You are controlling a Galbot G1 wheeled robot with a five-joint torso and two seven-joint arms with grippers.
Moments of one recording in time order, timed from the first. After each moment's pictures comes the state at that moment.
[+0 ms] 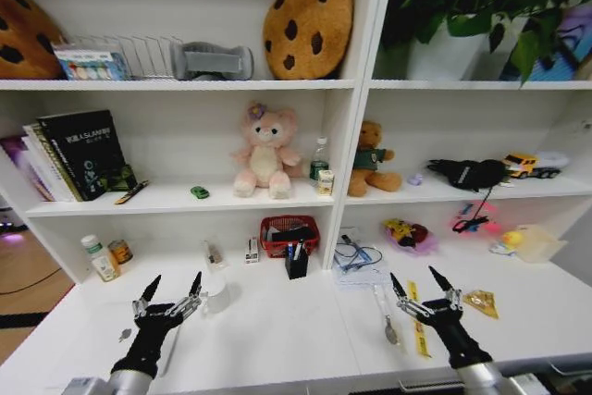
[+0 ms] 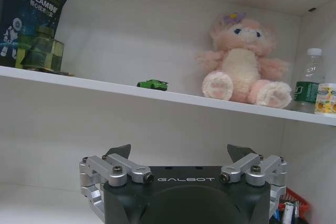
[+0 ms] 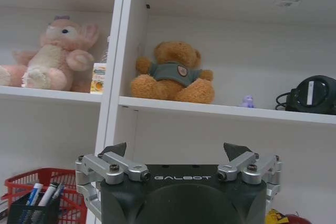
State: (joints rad) left arm 2.03 -1.21 -0.71 -2.48 -0.50 -0.09 -0.14; right arm -2.05 0.95 0.81 2.24 0.50 0.42 0.11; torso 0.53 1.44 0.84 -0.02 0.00
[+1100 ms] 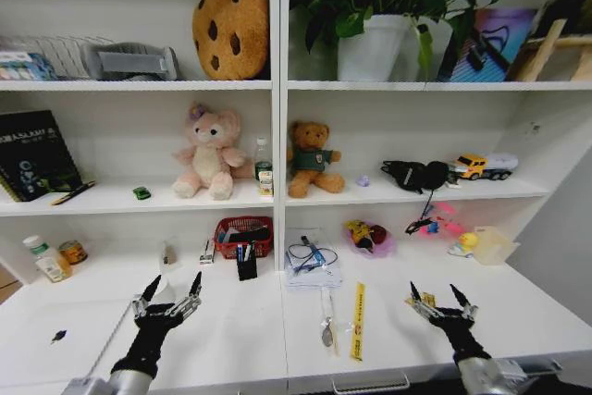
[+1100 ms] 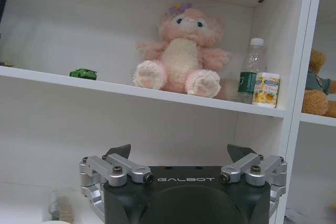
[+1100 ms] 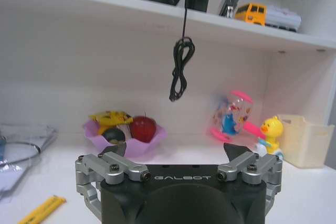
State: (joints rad) left arm 2.03 -1.21 -0.71 -2.48 -0.50 -0.09 -0.14; right arm -1.91 0.98 0.76 2.02 0.53 0.16 0.33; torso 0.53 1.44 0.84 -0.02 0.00
